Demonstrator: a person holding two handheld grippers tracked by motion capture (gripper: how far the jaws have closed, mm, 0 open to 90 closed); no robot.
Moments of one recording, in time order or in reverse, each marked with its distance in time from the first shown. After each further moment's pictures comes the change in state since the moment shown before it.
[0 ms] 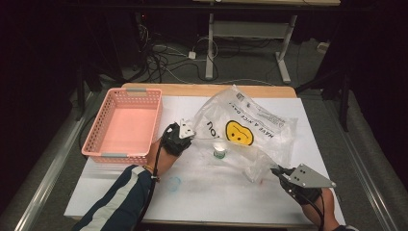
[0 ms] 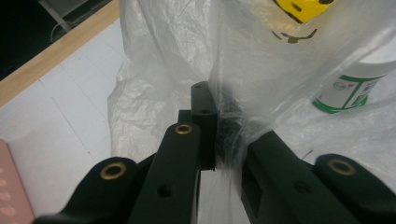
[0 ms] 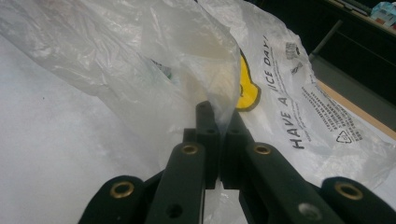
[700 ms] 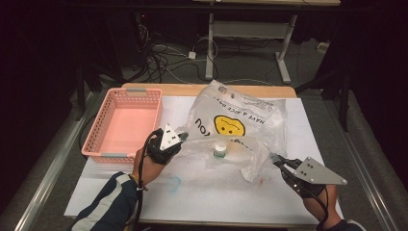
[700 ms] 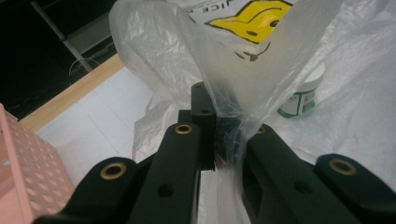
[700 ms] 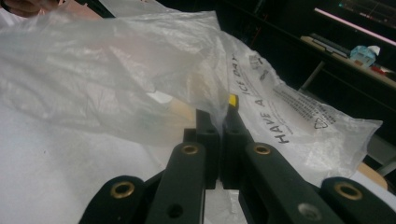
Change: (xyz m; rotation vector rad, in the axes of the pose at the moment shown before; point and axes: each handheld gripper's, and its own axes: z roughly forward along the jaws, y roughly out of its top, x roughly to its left) left arm -0.004 -0.007 -0.062 -0.145 0.023 0.017; right arm -0.010 0.031 -0.010 -0.145 -0.019 -0.020
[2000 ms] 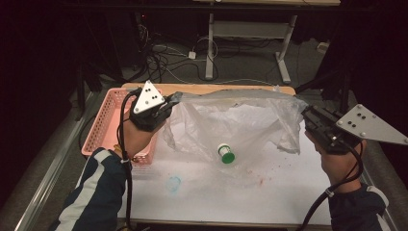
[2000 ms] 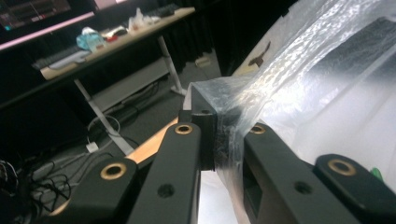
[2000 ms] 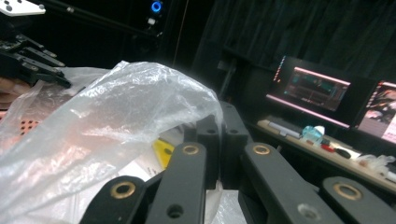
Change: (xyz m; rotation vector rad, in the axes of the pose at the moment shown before) left arm 0.049 0.097 -0.066 -0.227 0.020 -0.008; right arm -0.067 0.114 -0.023 -0.329 -0.107 0.058
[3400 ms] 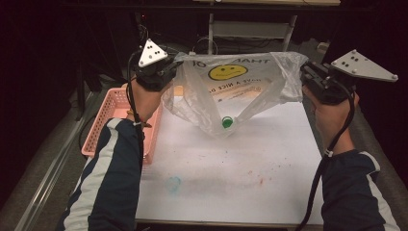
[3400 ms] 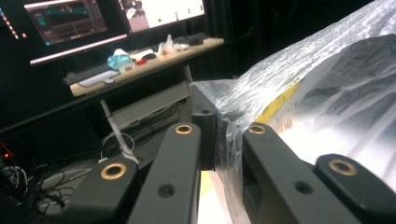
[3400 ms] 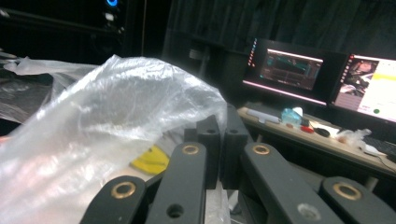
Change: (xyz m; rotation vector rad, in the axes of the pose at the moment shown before) left arm 0.050 0.048 0.038 -0.091 0.083 -0.090; right arm -0.059 0.019 0.069 0.052 -0.099 0.100
